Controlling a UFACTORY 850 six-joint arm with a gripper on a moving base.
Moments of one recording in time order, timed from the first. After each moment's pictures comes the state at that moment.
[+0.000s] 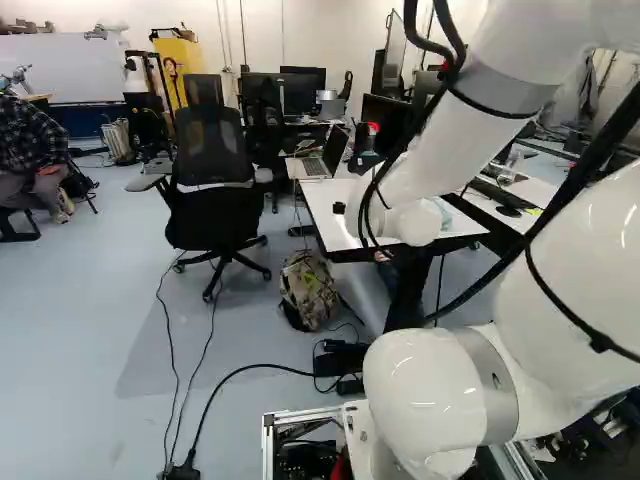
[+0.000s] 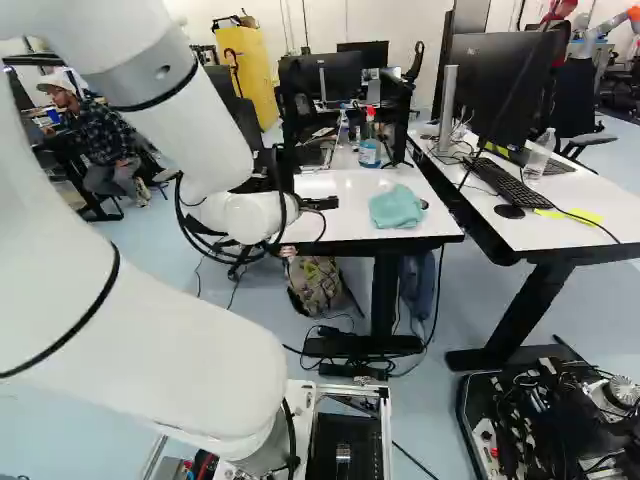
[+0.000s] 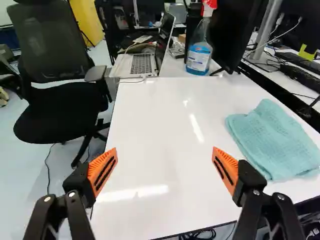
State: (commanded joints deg) arm -3.5 12.3 -14.1 0.0 39.5 0.0
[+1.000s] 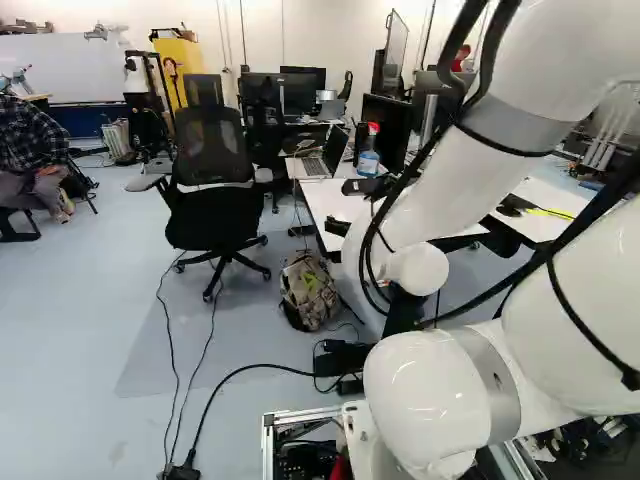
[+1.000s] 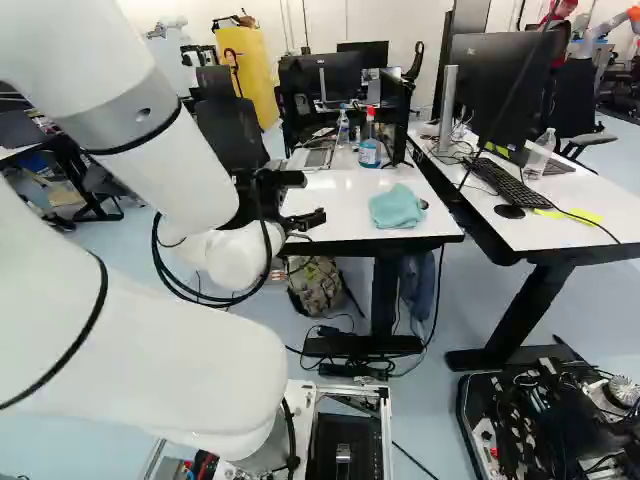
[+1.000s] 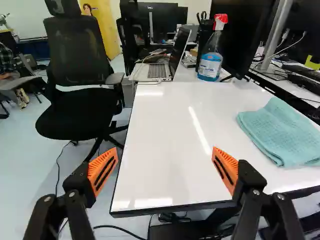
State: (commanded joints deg) arm -0.1 15.9 -5.1 0.0 49.8 0.0
